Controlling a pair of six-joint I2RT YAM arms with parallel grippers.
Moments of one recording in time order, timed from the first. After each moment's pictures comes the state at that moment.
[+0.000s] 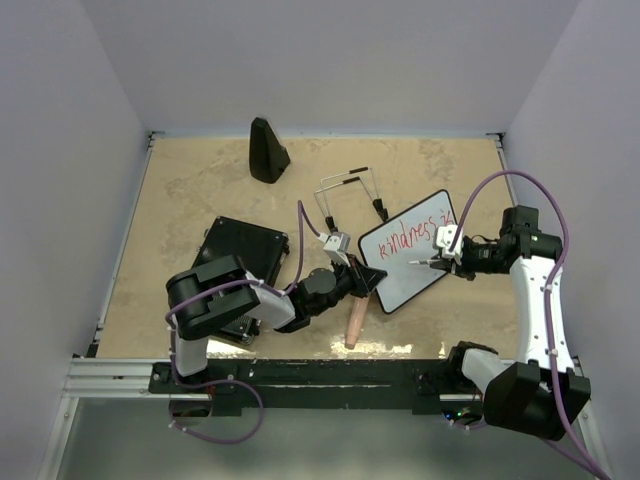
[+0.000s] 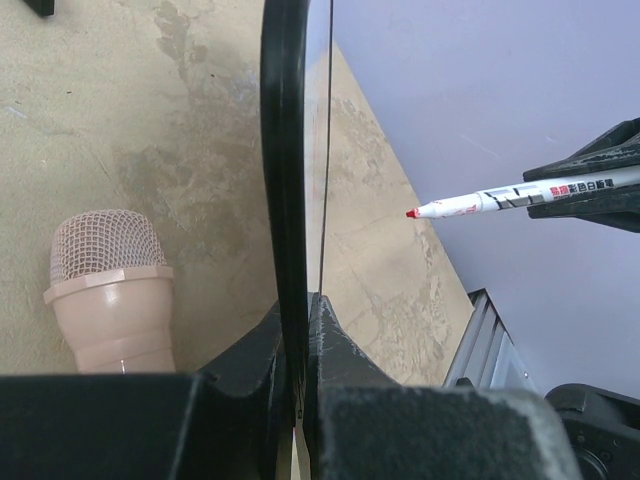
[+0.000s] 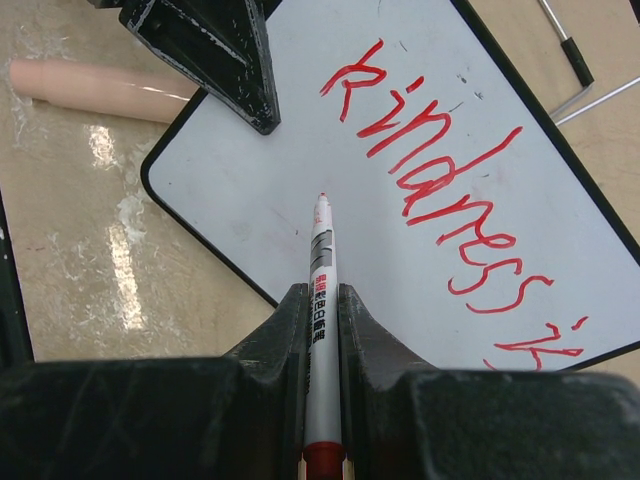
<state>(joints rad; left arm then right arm) -1.11 1.89 0.69 1.12 -0.24 -0.82 -0.25 1.06 0.99 -1.25 -0.94 -1.60</state>
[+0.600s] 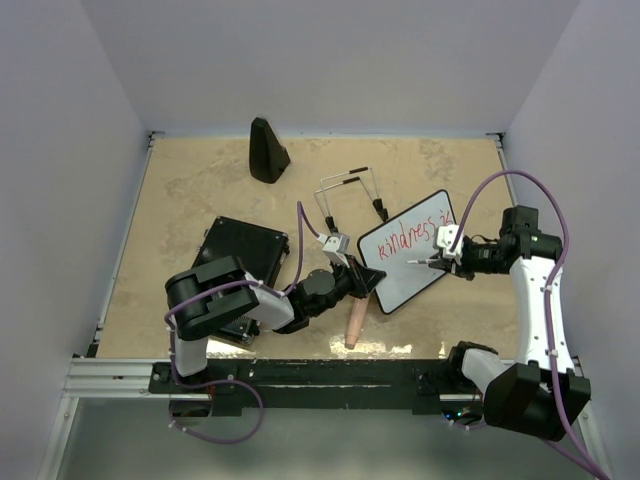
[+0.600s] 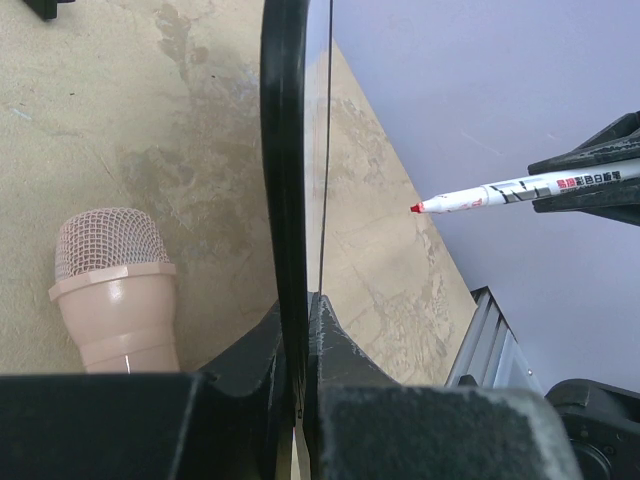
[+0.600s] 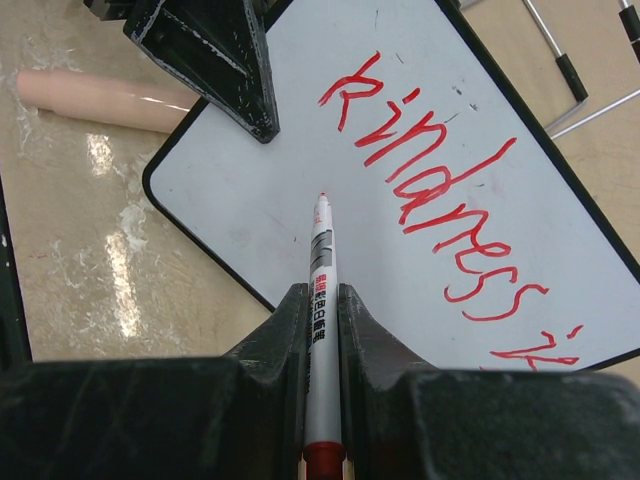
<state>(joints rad) -1.12 1.88 0.68 1.13 -0.24 -0.81 -0.24 1.06 0.99 -1.25 -0.96 -1.60</state>
